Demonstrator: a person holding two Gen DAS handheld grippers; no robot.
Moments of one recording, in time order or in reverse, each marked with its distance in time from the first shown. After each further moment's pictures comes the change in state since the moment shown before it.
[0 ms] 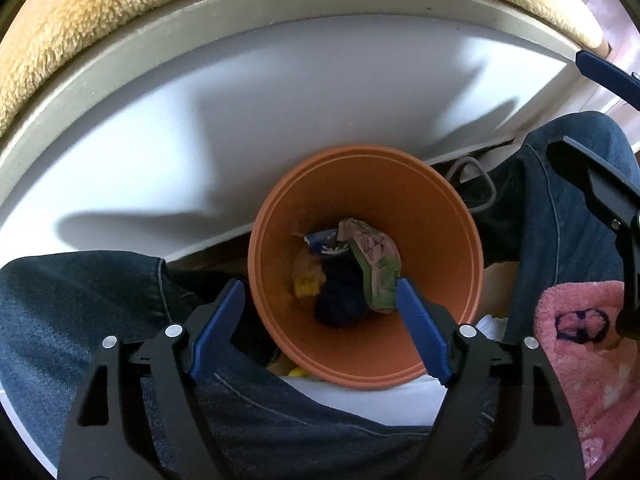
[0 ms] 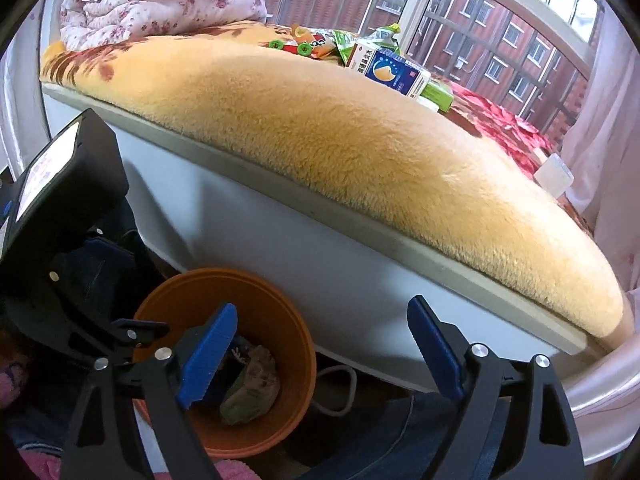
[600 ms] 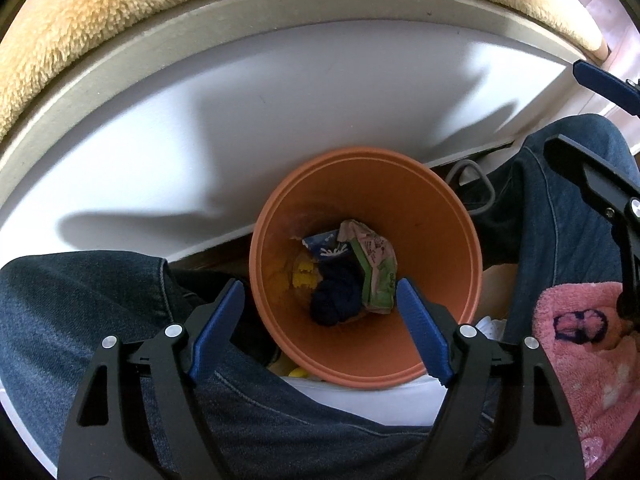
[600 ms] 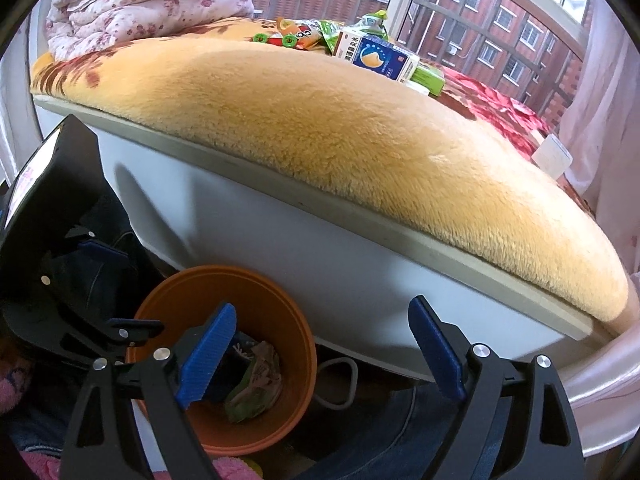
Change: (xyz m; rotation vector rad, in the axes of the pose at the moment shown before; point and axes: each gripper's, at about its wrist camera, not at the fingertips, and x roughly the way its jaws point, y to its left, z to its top) left arm -0.005 0.001 0.000 -0.004 -0.010 0.000; right arm 0.004 -0.011 -0.005 0.050 0.030 0.005
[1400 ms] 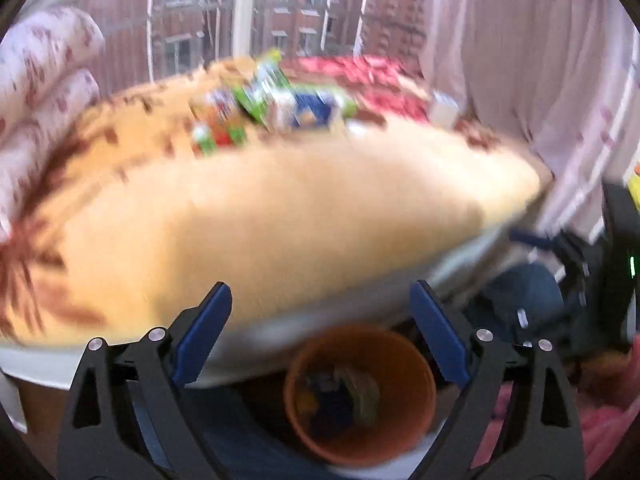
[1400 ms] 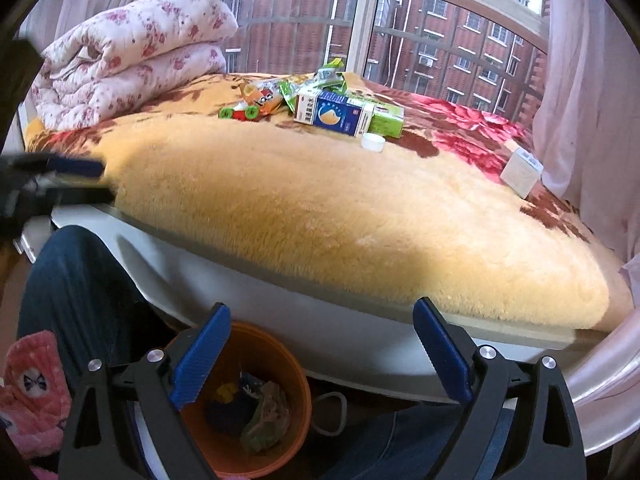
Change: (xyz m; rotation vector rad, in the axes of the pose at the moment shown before) left arm -0.159 0.049 0.050 -0.018 -0.535 -0.055; right arm -0.041 -0.037 0.029 0.127 -0.126 0.018
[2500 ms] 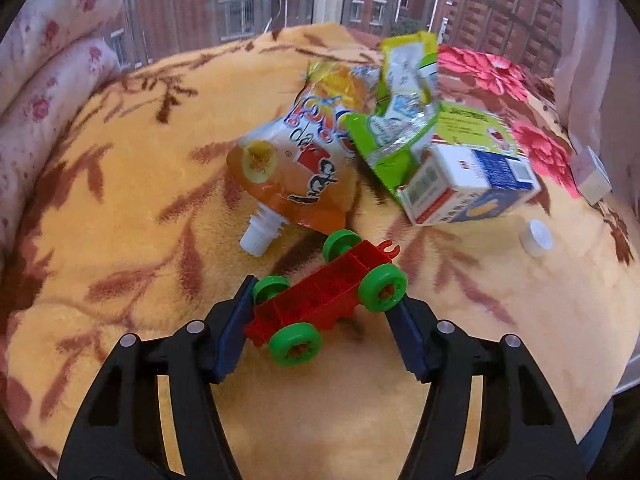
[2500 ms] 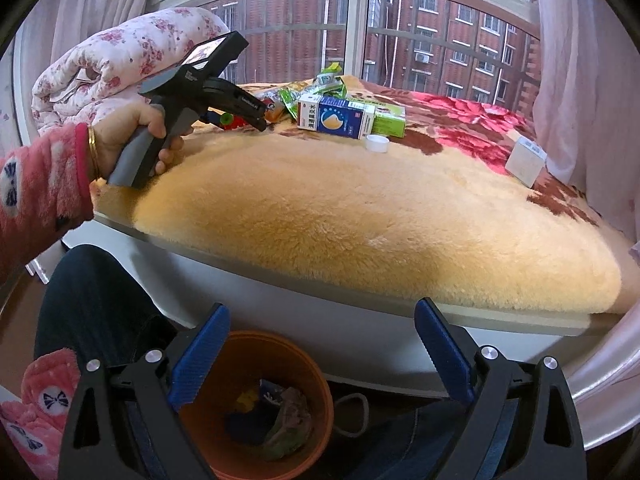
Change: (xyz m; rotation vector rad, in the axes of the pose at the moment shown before) left arm 0.152 0.093 0.127 -0.132 0.138 0.210; right arm -0.005 -0.001 -0.003 0.065 -0.023 0.043
